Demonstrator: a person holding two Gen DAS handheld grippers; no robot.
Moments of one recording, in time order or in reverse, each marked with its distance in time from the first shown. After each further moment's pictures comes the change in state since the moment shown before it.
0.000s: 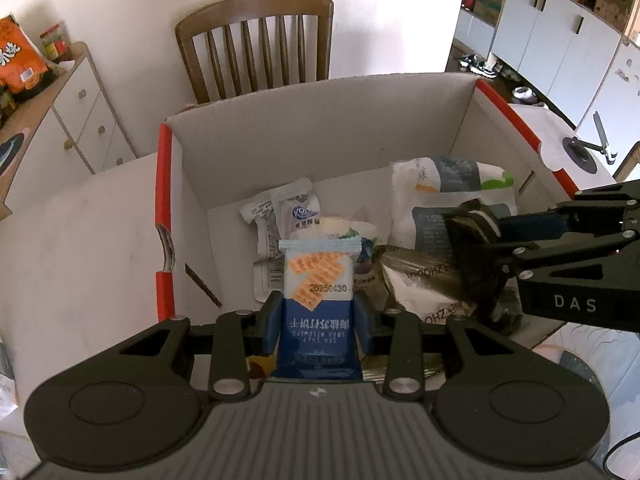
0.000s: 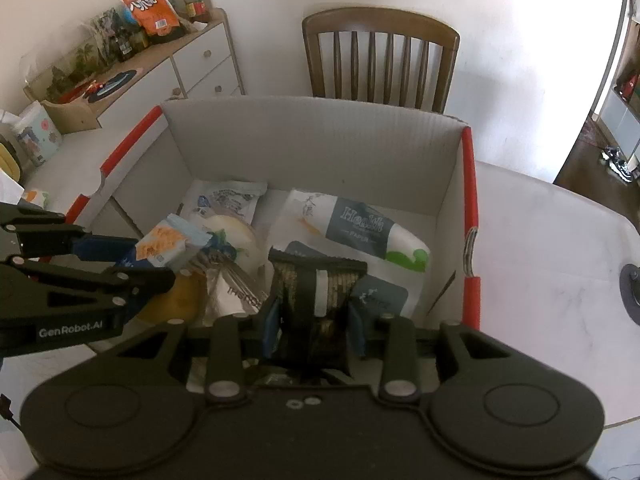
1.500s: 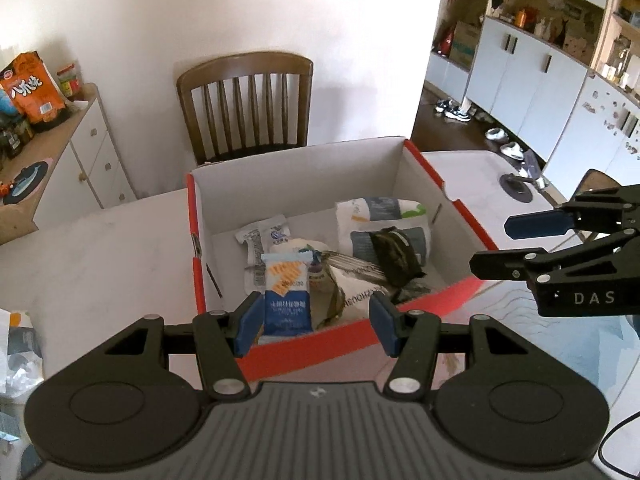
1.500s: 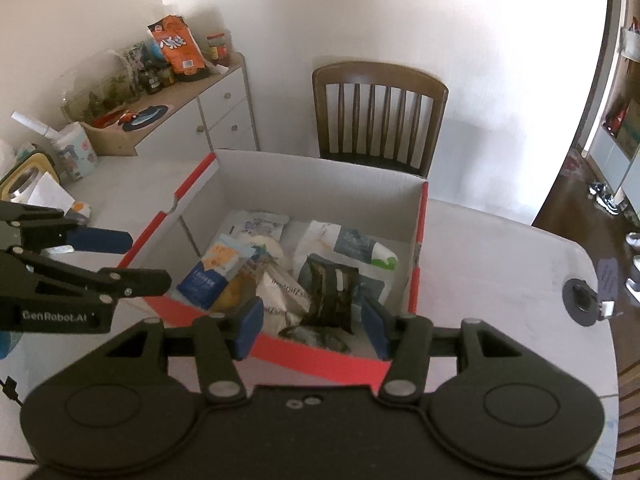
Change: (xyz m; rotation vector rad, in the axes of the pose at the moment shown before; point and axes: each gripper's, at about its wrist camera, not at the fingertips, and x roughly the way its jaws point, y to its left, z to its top) left arm -0.120 -0.017 -0.033 0.002 -0.155 -0.055; right arm -0.115 0.017 -0.025 -0.043 -0.120 -0.010
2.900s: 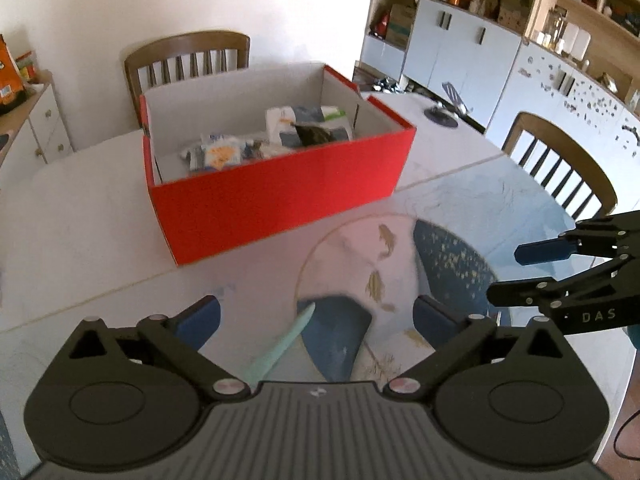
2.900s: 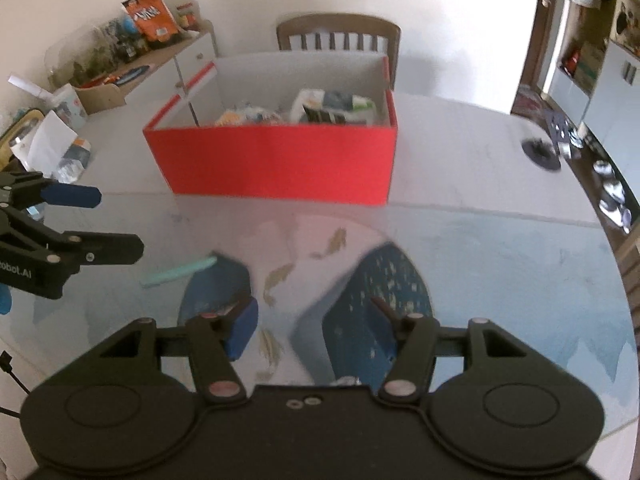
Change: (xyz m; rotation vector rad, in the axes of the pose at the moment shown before) left arm -0.025 -0.013 -0.124 0.089 0.024 -0.164; right arm -0.049 0.040 -0.151 0.143 0.075 -0.091
